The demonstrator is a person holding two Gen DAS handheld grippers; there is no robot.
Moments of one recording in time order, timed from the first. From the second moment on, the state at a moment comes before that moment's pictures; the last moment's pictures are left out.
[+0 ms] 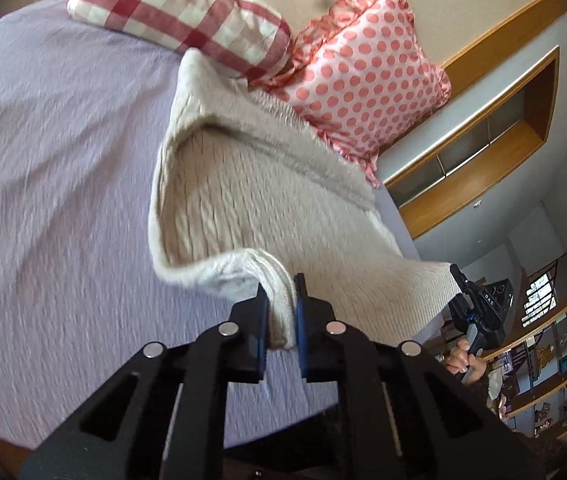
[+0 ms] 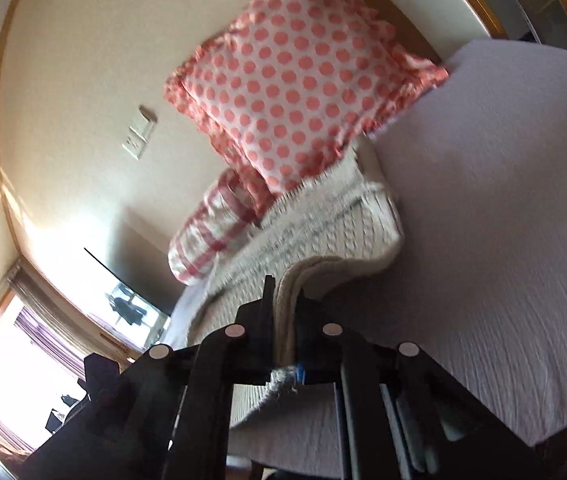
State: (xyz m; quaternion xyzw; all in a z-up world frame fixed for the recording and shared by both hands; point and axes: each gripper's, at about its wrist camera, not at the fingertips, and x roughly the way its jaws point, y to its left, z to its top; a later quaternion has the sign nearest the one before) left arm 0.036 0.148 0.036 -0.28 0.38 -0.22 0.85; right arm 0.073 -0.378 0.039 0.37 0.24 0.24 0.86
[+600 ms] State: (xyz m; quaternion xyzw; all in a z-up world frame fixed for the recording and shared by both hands) left arm 0.359 0.170 0.016 -0.27 0.43 -0.04 0.86; right arm 0.409 -0.338 0.002 0.33 0.41 0.04 0.85
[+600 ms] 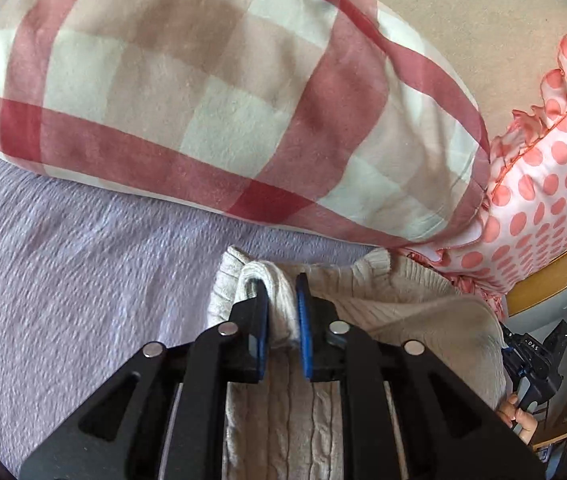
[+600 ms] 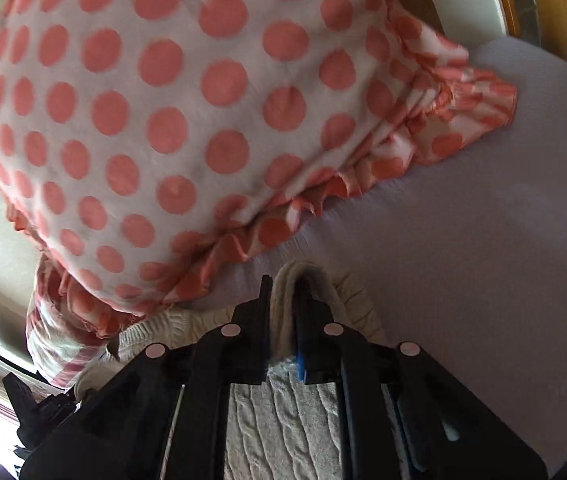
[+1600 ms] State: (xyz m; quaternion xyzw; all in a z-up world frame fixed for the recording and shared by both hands) left arm 0.291 0.169 -0.017 -0.40 0.46 -0.15 0.78; right arm 0.309 -0.330 0.010 0.34 0.32 0.19 0.86
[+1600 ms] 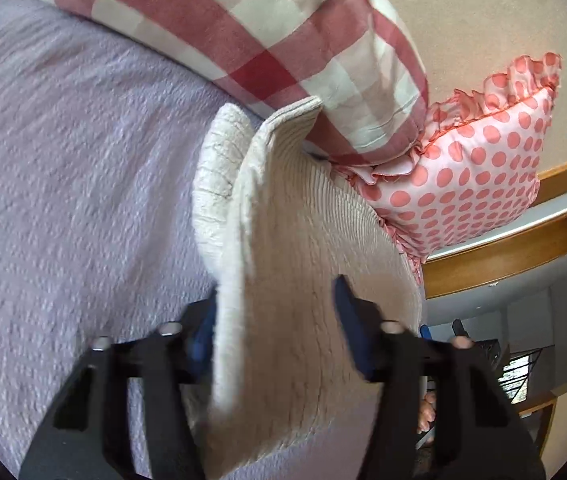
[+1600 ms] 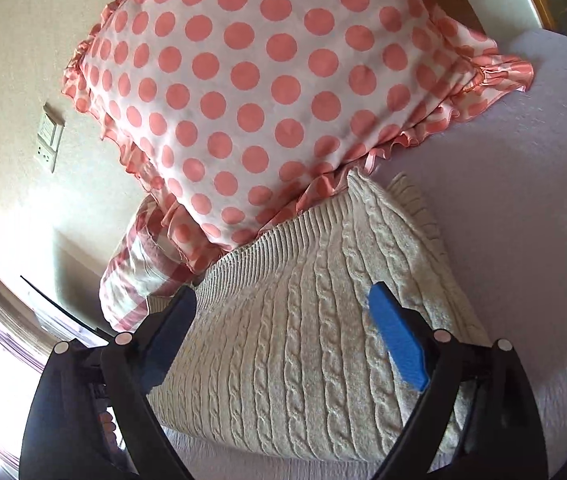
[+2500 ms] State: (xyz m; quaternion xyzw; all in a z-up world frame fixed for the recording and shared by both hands) left arm 0.302 -0.123 0.098 -0.24 0.42 -0.39 0.79; right arm 0.292 -0.418 0.019 0.39 0.26 0.16 0.87
